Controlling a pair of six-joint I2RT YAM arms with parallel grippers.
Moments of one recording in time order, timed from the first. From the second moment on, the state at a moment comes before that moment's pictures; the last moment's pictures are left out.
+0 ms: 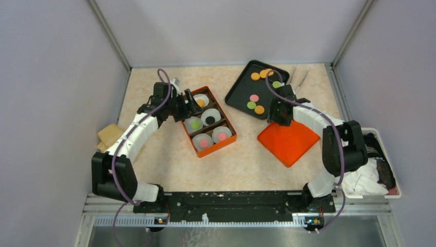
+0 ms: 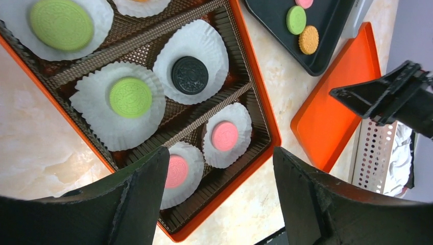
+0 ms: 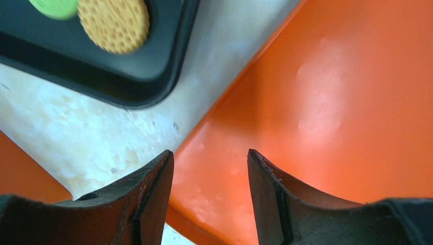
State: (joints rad) left arm -0.20 1.39 1.06 -0.40 0.35 -0.58; right arm 0.29 1.65 1.10 -0.49 0.10 0.46
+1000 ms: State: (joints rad) left arm -0.21 1.38 1.04 -0.37 0.38 -0.57; right arm 0.36 1.81 1.16 -0.49 0.13 0.56
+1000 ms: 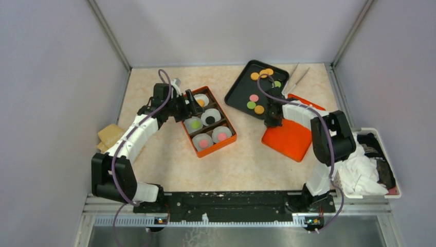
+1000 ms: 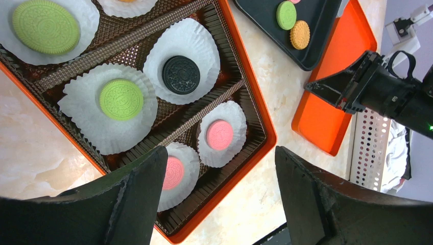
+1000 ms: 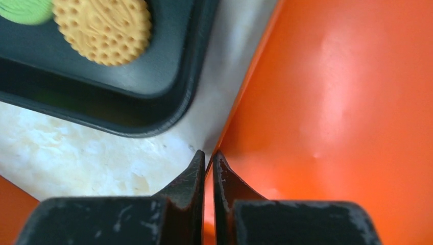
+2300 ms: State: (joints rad) left arm -0.48 1.64 1.08 0.08 0.70 -0.67; right arm 0.81 1.47 1.28 -0.72 0.21 0.47
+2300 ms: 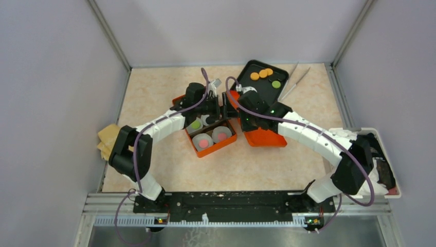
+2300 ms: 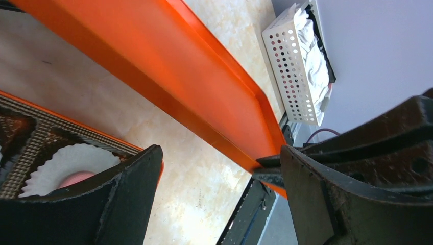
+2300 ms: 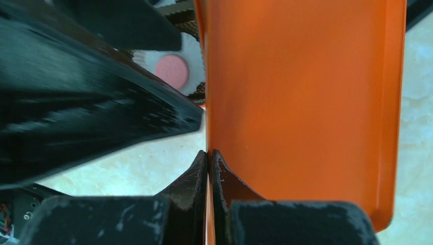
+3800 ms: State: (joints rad) left arm -0.28 1.91 1.75 -0.25 0.78 -0.75; right arm 1.12 1.44 1.37 -0.65 0.64 0.07
